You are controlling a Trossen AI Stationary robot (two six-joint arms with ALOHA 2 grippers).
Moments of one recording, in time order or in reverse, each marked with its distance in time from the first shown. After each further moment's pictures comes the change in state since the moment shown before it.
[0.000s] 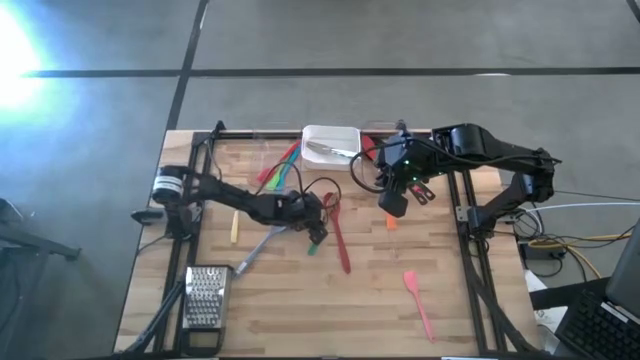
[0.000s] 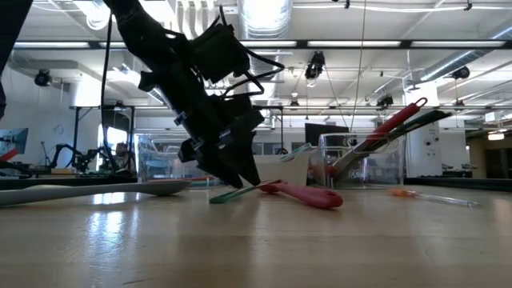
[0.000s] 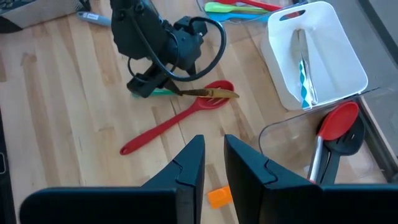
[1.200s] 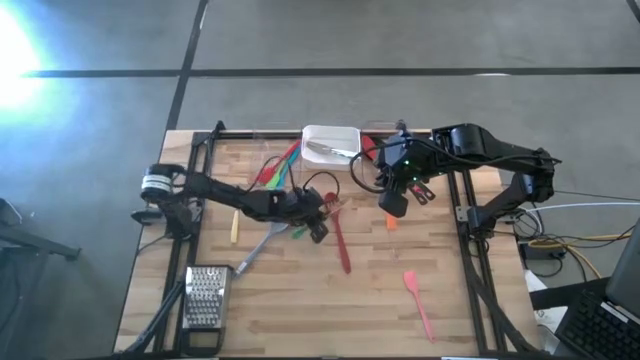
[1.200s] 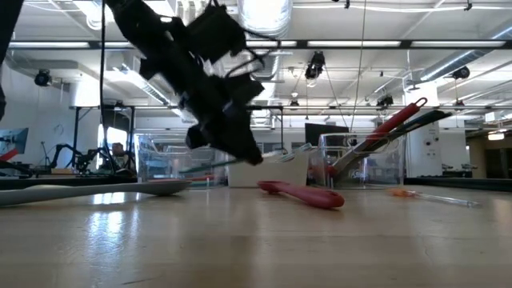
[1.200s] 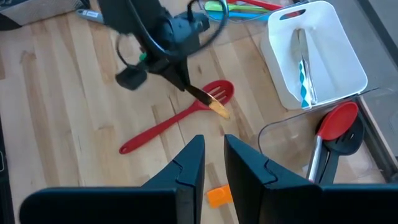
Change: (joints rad) left arm 0.004 -0.095 -0.002 0.035 0.054 0.042; right arm 0.000 0.000 0.000 -0.004 -0.001 -0.008
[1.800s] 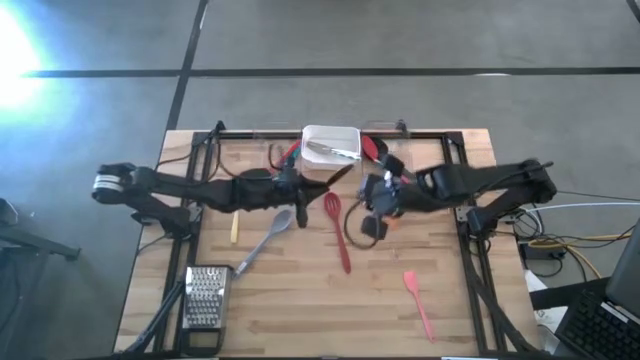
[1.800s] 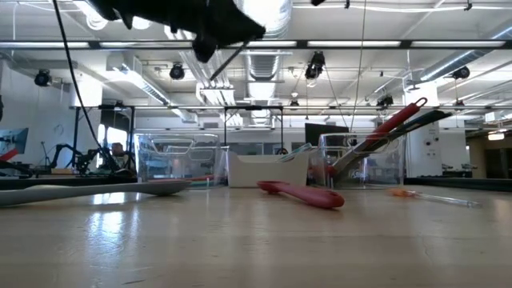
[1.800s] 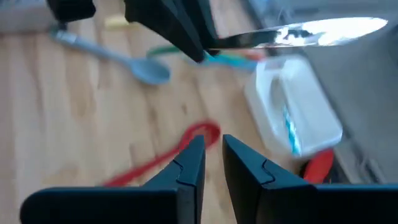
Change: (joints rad) left arm 0.001 -0.388 -0.110 0.399 -0.020 0.408; right arm 0.206 0.000 -0.230 0.309 0.340 0.008
